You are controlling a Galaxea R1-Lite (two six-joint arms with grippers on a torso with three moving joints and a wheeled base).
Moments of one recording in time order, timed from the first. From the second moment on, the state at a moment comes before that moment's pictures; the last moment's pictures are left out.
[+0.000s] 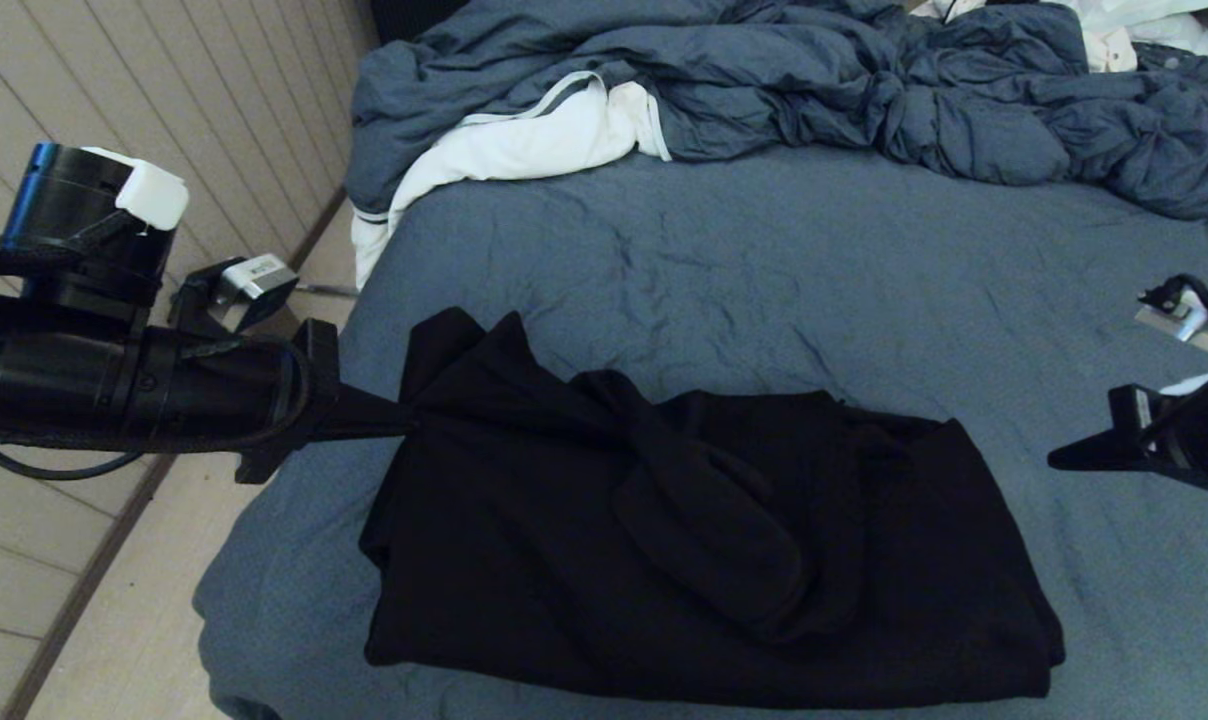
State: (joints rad) left arm -0.33 1.50 -1.20 0.34 -0.50 -0.64; right arm -0.31 1.53 -1.22 0.59 0.42 -0.01
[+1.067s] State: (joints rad) left arm 0.05 1.45 -1.18 0.45 -0.62 -0.42; right arm -0.27 1.52 -1.20 0.59 0.42 -0.01
